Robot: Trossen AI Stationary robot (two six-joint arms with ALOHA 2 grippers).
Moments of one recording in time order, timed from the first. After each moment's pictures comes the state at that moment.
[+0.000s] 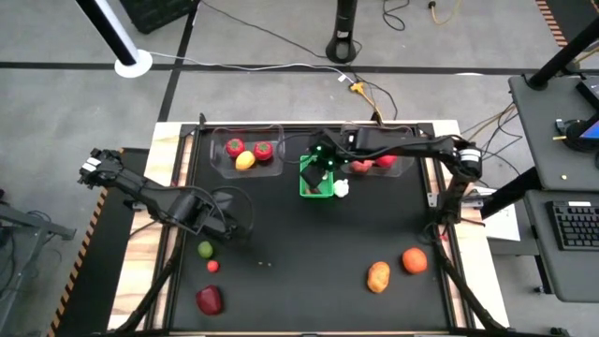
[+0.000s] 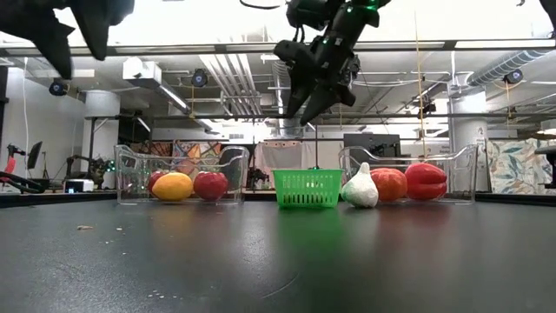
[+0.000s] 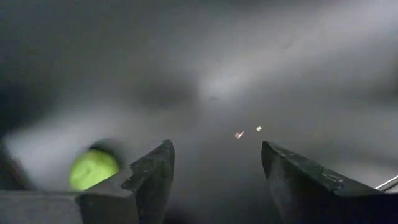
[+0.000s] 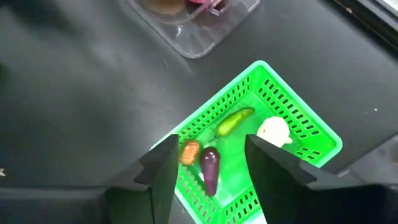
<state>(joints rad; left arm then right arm) -0.44 1.30 1.17 -1.19 -0.17 -1.65 -0.25 1.79 1.53 -0.72 0.06 0.45</state>
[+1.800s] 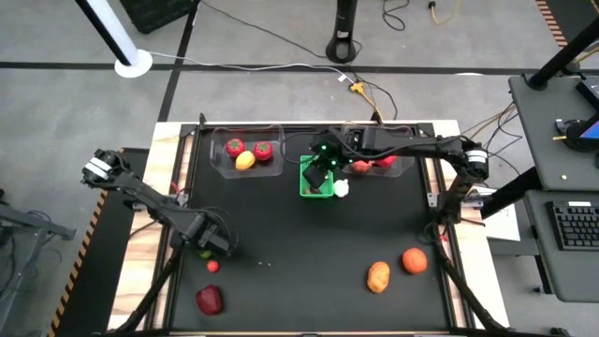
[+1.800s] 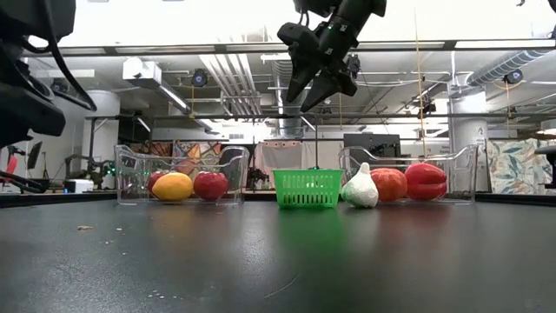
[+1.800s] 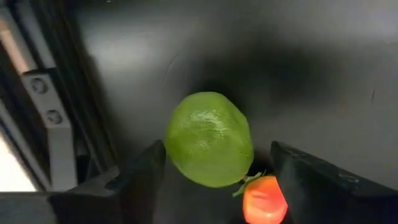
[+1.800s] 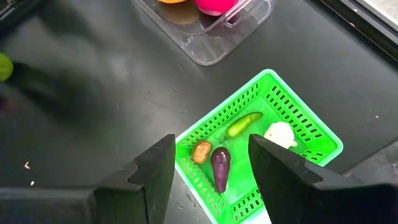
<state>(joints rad) -0.52 1.34 0.69 -0.99 0.20 -1.98 -0.23 1.74 1.53 -0.72 0.05 0.45</state>
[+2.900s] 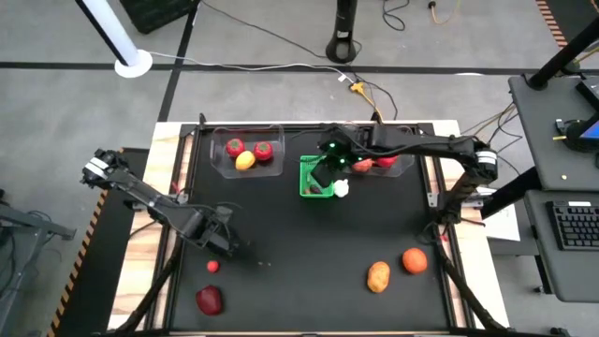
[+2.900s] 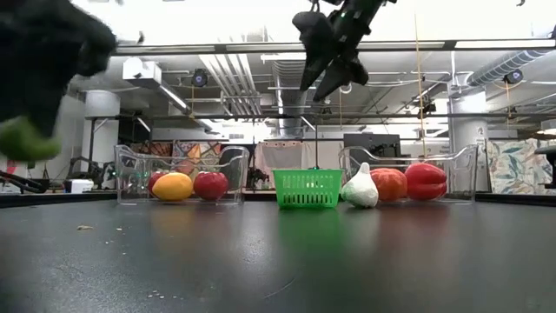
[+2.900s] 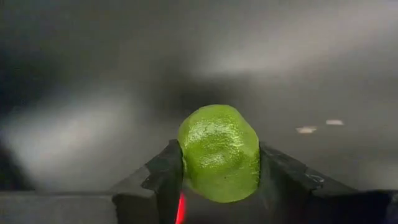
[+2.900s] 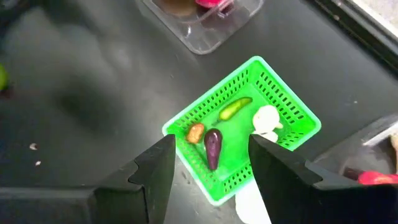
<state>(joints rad) -0.52 1.34 0.91 -1.00 -0.12 -1.74 -0.23 1.67 1.53 -0.82 0.05 0.44</state>
